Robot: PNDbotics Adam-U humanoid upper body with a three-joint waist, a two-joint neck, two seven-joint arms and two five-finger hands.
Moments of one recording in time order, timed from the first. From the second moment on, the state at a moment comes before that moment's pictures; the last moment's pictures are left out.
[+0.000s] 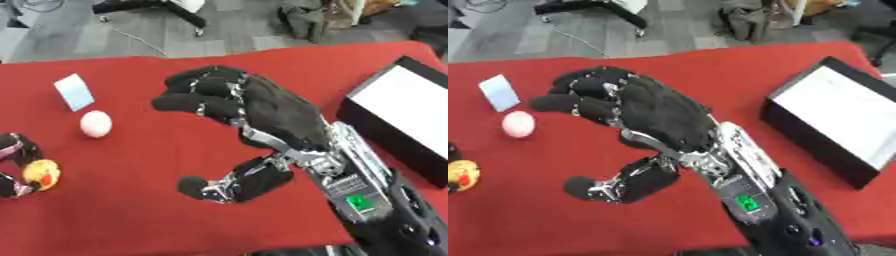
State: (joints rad) left arm -0.37 0.62 0.02 -1.15 -0.95 -0.32 -0.44; right arm -0.55 -0.18 0.53 -1.93 0.77 -0.46 0.15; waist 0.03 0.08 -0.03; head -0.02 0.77
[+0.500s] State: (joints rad) left arm -0.37 0.61 0.04 -1.28 -0.58 -0.35 -0.45; right arm -0.56 -0.18 0.53 -1.95 0.77 -0.48 0.15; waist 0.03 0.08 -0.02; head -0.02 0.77
